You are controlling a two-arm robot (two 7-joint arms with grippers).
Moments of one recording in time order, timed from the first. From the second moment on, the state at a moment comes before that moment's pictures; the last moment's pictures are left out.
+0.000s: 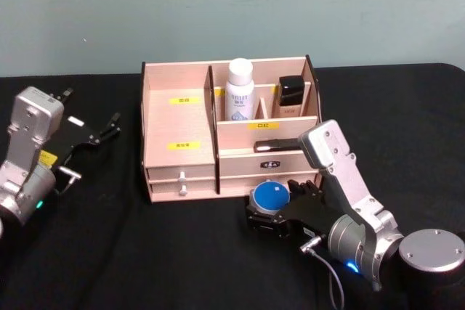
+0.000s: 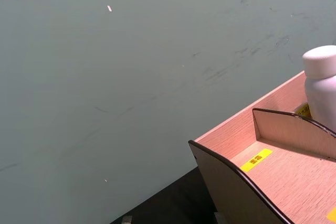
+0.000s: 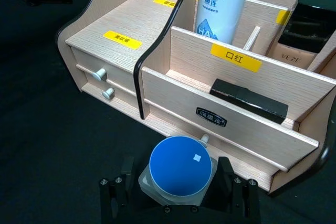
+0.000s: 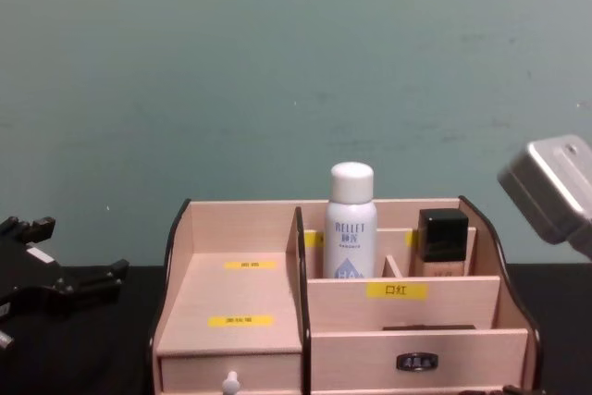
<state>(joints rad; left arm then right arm) -0.20 0.60 0.45 -1.41 -0.25 -0.12 0.03 -0.04 0.33 -0.41 -1.84 0.18 0.59 0.15</state>
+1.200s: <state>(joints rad) -0.20 0.60 0.45 -1.41 -0.25 -0.12 0.03 -0.04 0.33 -0.40 -1.84 0.18 0.59 0.15</state>
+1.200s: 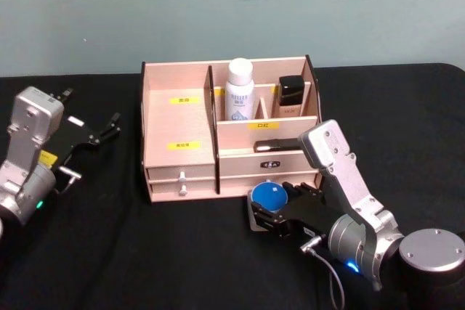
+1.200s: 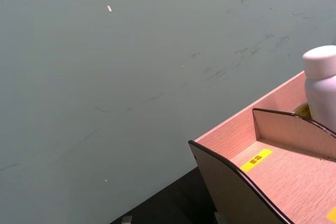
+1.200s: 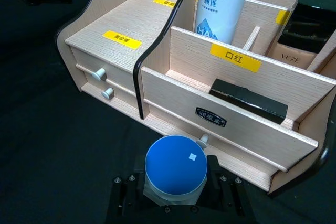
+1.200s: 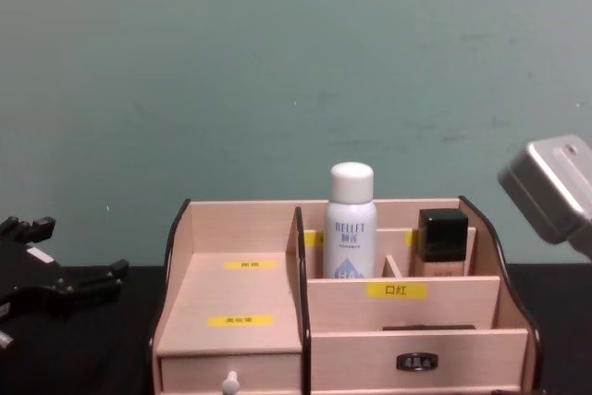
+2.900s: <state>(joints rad) -0.20 0.60 0.45 -1.41 -0.25 -0.12 0.03 0.19 0.18 -0.49 -1.79 0.11 0.53 0.29</state>
